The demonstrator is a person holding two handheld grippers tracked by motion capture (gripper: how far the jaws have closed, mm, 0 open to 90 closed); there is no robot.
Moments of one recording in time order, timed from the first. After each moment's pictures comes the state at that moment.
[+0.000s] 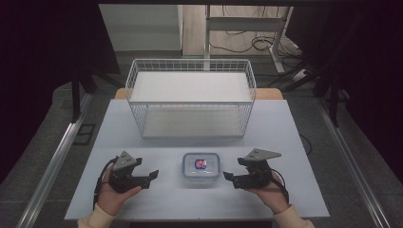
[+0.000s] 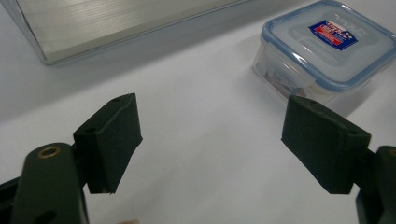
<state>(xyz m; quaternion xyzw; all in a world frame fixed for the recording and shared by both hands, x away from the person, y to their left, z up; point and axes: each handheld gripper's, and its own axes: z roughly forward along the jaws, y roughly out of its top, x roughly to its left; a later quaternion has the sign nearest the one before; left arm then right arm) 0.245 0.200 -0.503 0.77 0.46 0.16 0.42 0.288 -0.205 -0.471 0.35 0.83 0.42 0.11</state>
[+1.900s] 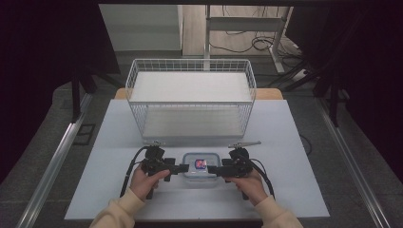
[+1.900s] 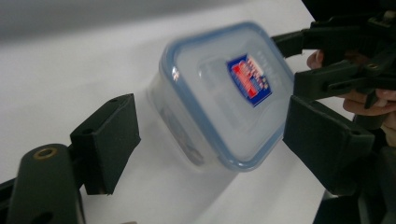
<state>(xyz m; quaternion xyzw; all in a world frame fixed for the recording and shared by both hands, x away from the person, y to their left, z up) 0.305 0.133 -0.510 0.74 0.50 -0.07 0.44 0.327 -0.162 -0.499 0.45 0.80 0.40 -0.03</state>
